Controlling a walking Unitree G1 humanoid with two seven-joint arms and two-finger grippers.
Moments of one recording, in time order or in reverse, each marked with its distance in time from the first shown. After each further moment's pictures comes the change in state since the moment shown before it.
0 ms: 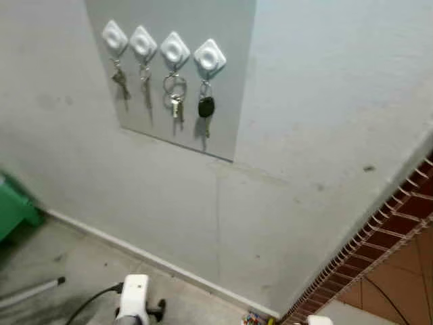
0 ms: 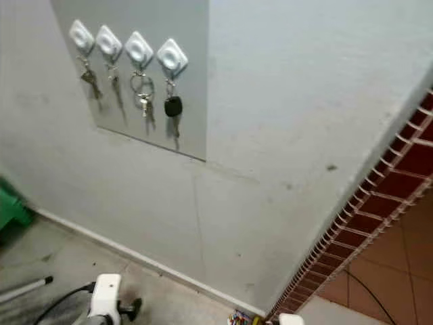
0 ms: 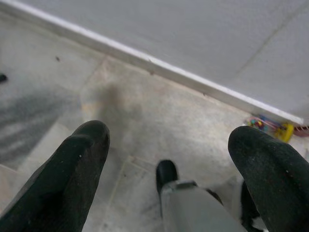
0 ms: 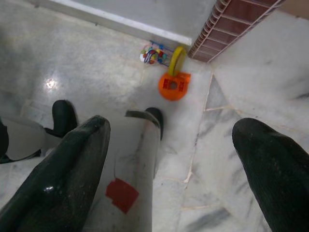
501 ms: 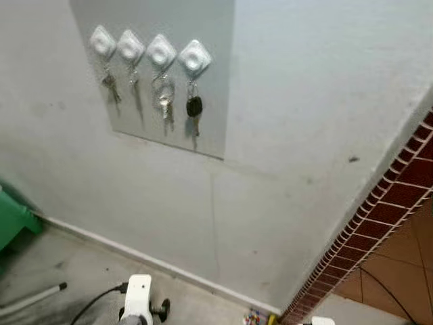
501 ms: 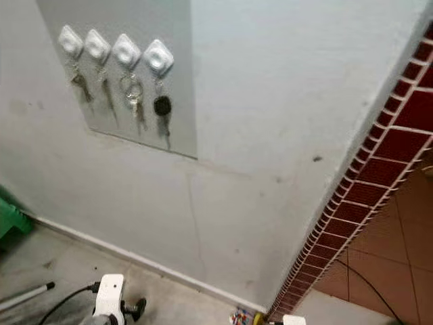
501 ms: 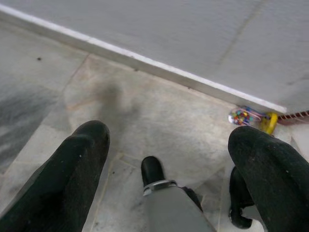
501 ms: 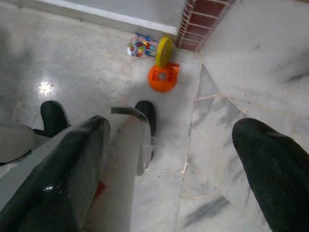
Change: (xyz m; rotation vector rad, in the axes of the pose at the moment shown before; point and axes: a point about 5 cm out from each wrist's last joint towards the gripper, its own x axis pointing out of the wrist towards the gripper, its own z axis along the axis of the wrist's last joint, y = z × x) left arm 0.000 -0.010 -0.004 -0.012 0.009 -0.022; right arm -0.001 -0.007 0.000 0.015 0.000 -0.021
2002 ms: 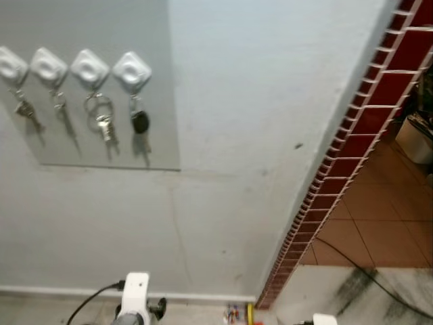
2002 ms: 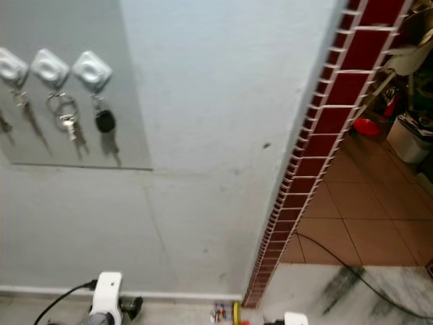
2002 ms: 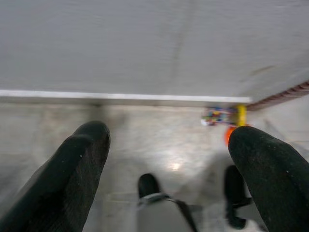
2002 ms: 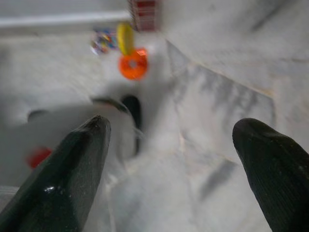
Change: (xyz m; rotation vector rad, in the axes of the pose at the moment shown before) left arm 0.002 -0.008 0.003 0.027 -0.002 -0.017; right arm -0.002 -0.009 -0.008 -0.010 0.029 -0.030
